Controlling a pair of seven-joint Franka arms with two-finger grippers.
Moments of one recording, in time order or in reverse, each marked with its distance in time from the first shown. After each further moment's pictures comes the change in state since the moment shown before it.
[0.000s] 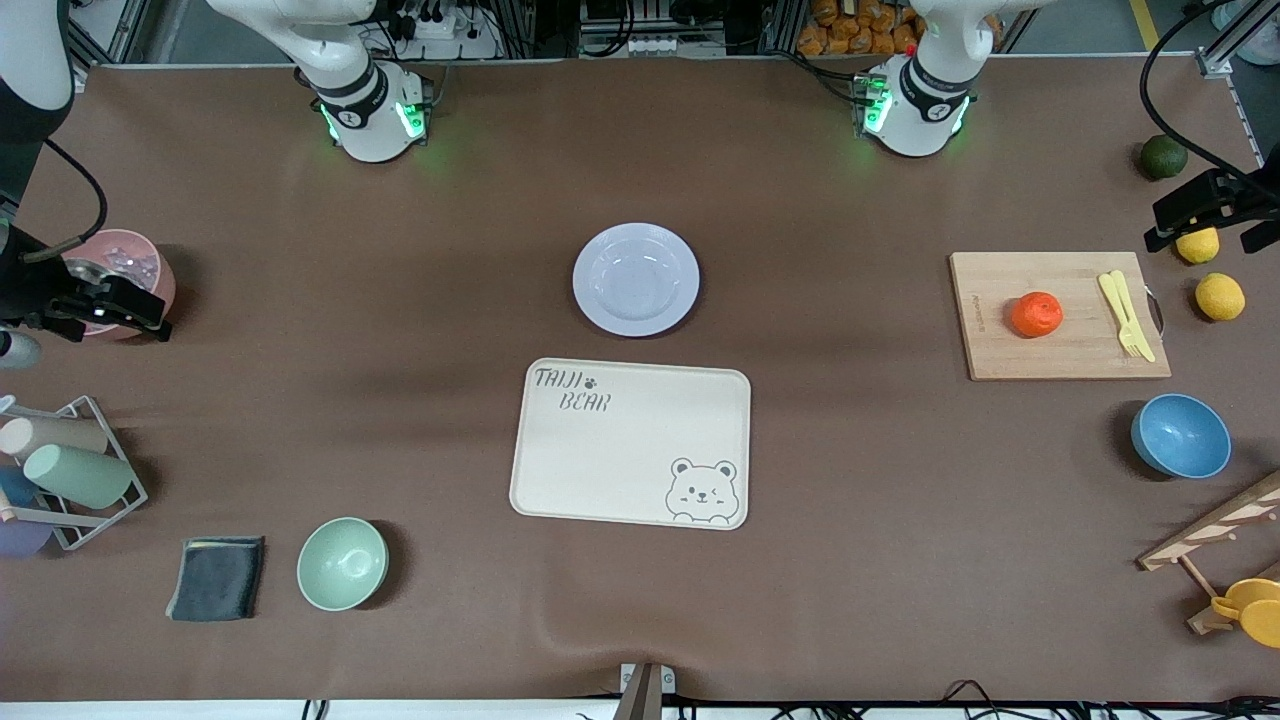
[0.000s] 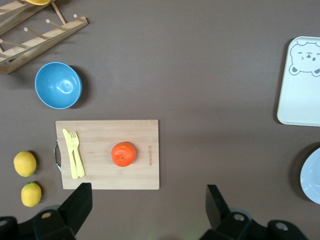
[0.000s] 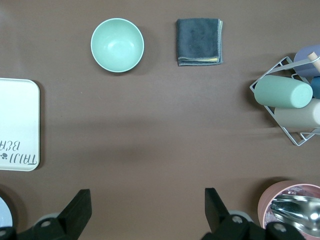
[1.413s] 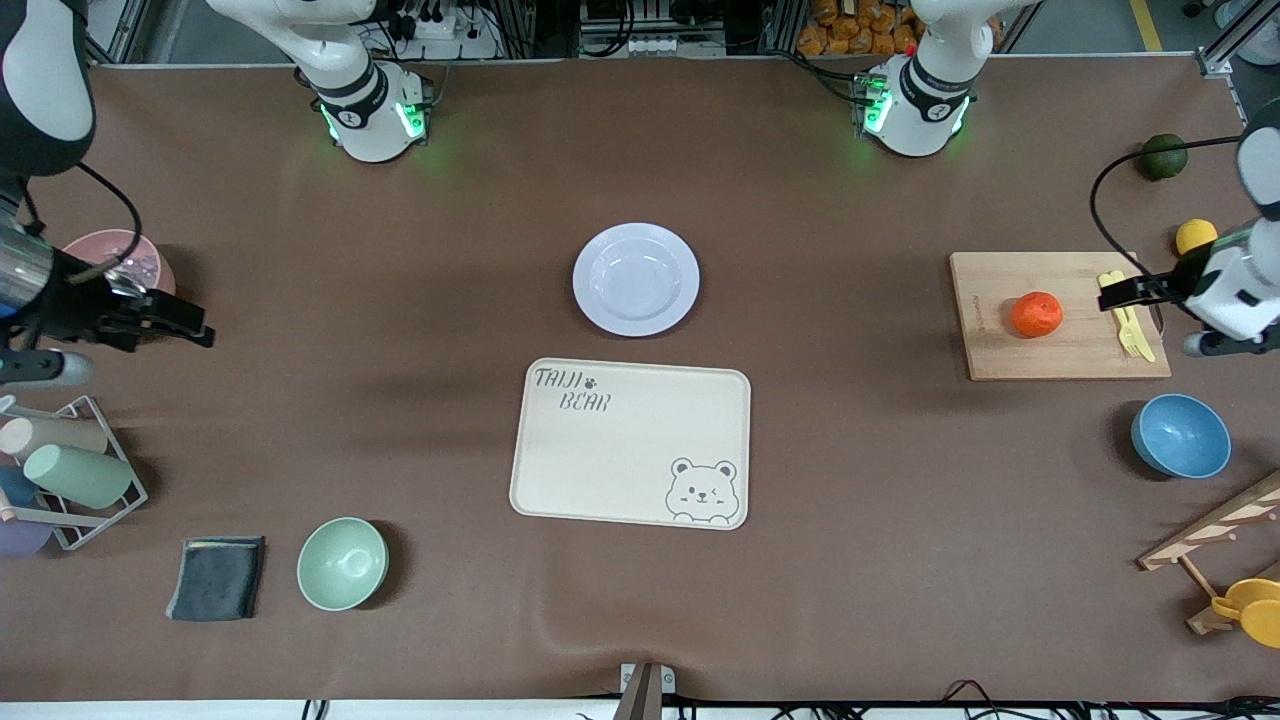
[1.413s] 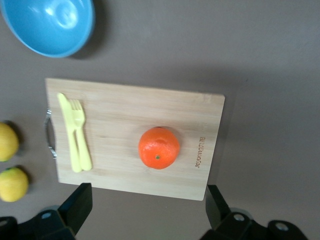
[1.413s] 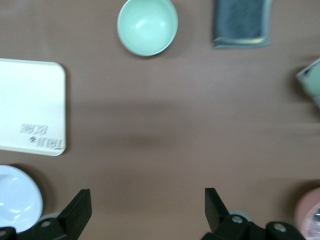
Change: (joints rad) left arm 0.176 0.059 0.011 -0.577 0.087 0.451 0.032; right arm 0.009 0.052 0.005 -0.041 0.139 -0.011 -0.029
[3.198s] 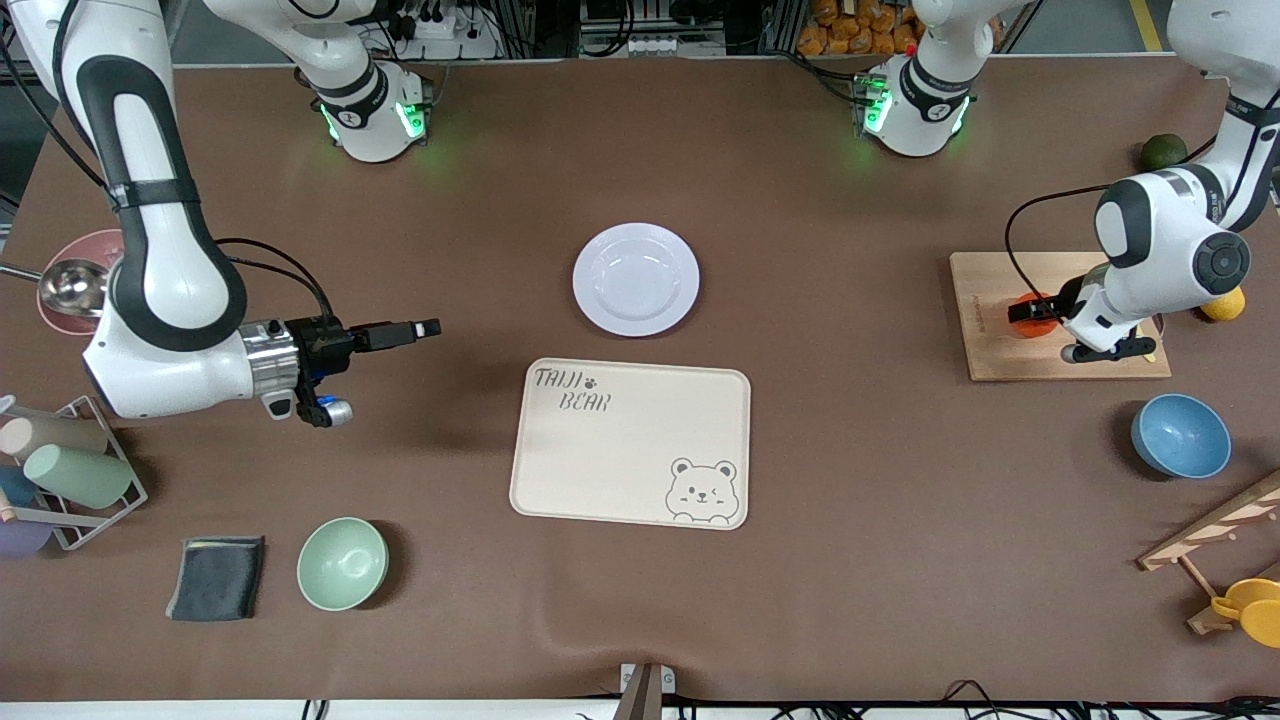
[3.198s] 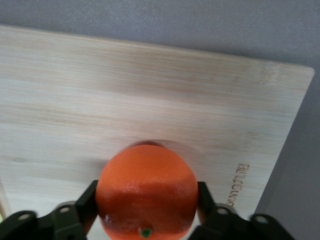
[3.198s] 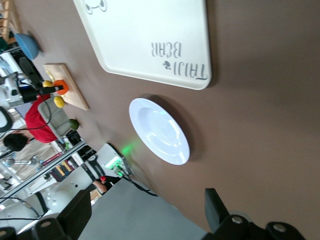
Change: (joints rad) left arm 0.071 0.201 0.000 -0.284 0.003 0.446 0.000; right arm 0.082 0.245 0.002 -0.193 0.715 -0.078 -0.092
